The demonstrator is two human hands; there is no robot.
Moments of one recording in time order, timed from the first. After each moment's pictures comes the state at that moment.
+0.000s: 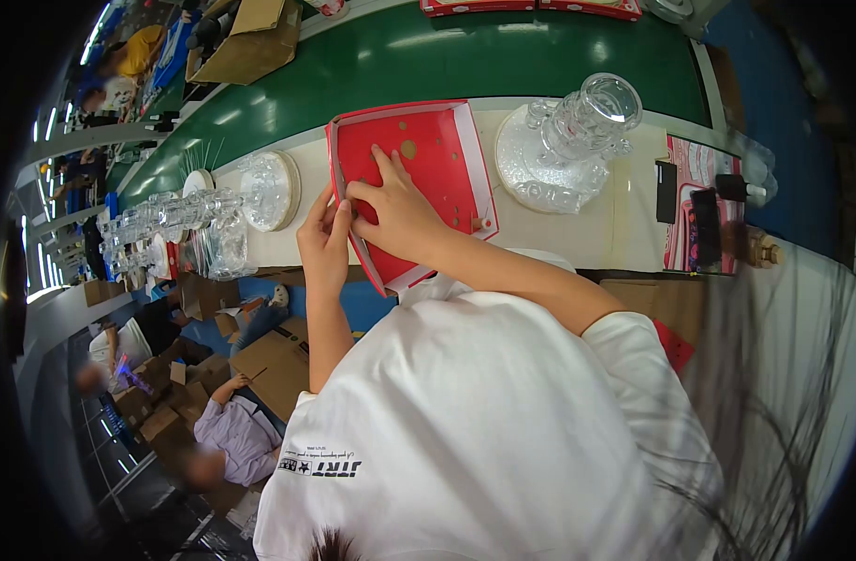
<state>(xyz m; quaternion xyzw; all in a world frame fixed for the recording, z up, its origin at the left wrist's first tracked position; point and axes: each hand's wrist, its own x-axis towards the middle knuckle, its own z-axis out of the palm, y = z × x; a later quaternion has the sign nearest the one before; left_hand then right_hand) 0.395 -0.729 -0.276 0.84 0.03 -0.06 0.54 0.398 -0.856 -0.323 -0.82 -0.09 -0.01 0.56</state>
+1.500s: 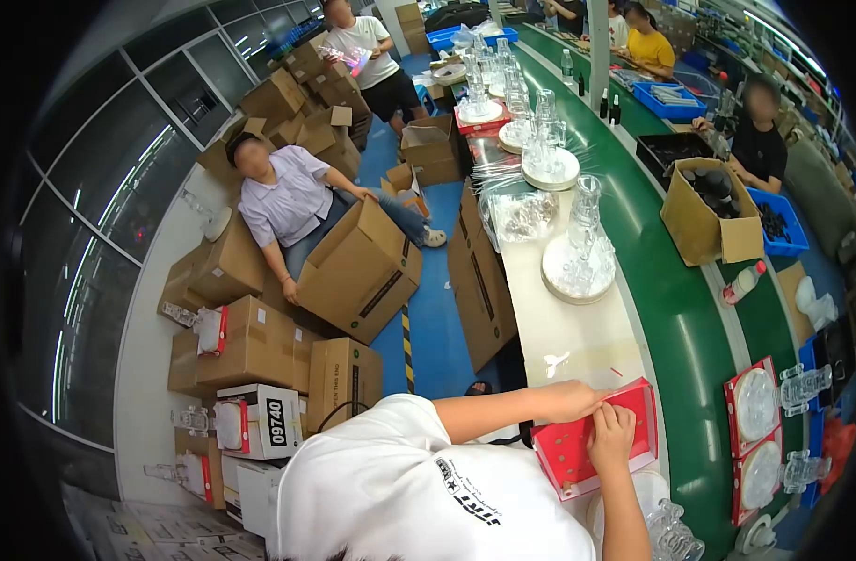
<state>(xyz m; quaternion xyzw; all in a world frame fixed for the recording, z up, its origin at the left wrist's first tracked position) 0.376 -0.688 -0.329 0.92 -0.05 0.00 0.40 0.442 -0.853 -0.337 -0.77 -0.59 -0.10 0.23</state>
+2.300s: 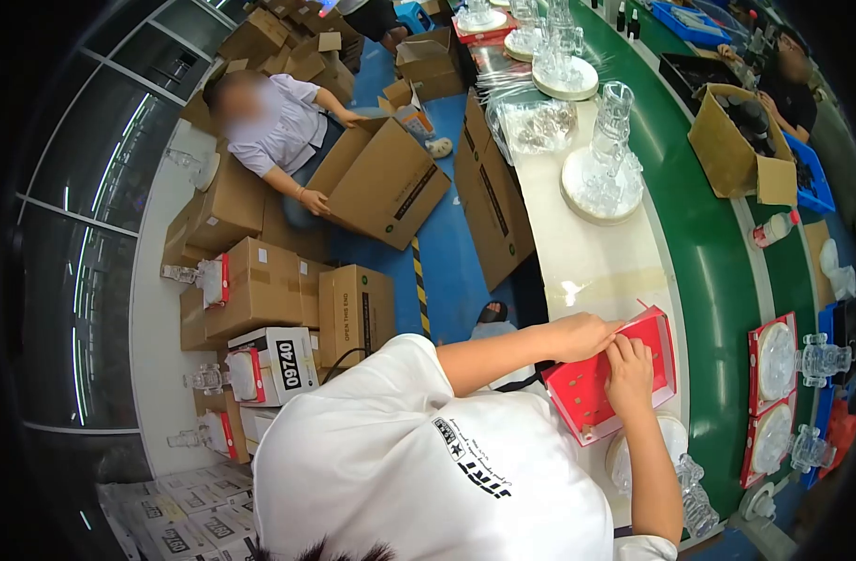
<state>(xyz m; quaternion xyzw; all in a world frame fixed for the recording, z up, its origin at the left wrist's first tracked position) 0.354 -0.674 -0.333 0.90 0.04 -0.04 0.44 0.431 -0.827 -0.313 -0.77 -0.61 0.04 0.18</state>
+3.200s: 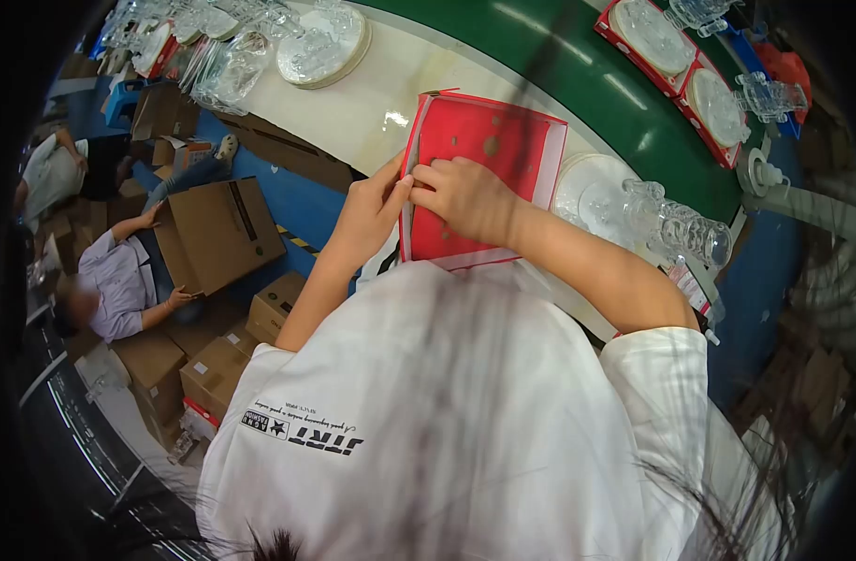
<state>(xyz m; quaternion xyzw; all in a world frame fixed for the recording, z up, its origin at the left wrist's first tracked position) 0.326 -0.686 -0.301 0.85 0.09 -0.08 0.51 0.409 -0.850 -0.320 -0.74 -0.62 0.09 0.22</state>
